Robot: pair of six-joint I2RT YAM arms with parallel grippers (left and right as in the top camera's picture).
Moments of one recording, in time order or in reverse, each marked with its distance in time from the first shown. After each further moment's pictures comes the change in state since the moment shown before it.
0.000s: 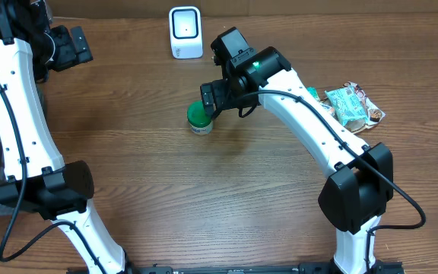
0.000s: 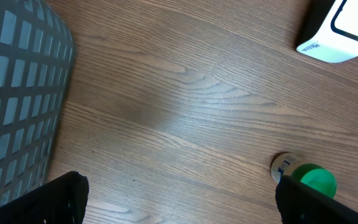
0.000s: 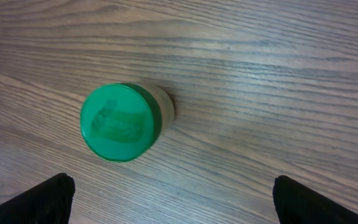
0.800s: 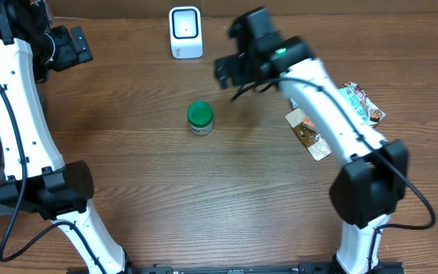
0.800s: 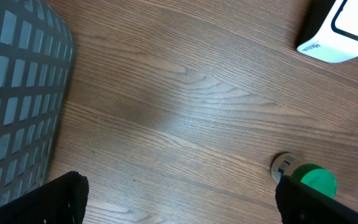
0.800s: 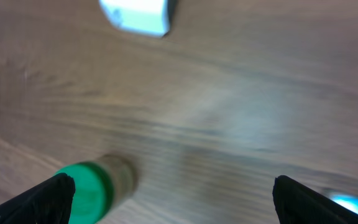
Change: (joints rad) left arm 0.000 0.000 0.000 0.000 -0.001 0.000; right arm -0.164 -0.026 0.000 0.207 -0.034 -0.184
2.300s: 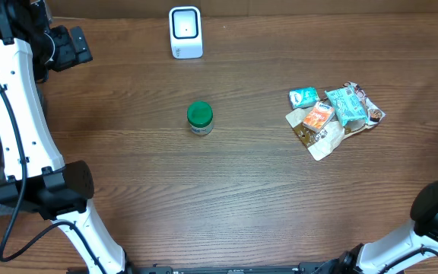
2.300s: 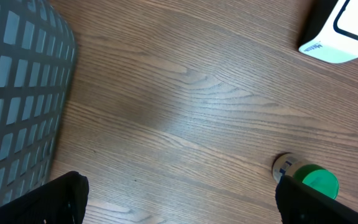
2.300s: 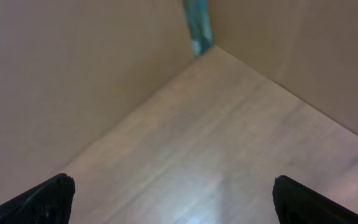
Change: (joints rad) left arm 0.000 0.000 0.000 0.000 -0.006 0.000; right arm -0.953 -0.137 0.006 0.243 0.040 0.128
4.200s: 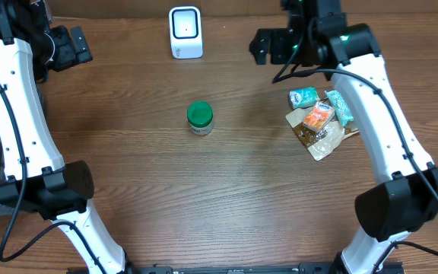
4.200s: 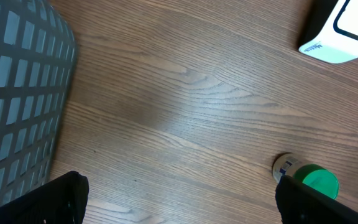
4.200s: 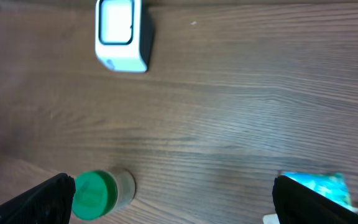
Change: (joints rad) left arm 0.000 0.000 0.000 0.000 0.000 0.000; right arm 0.825 0.015 0.000 -0.288 -0.127 -0.069
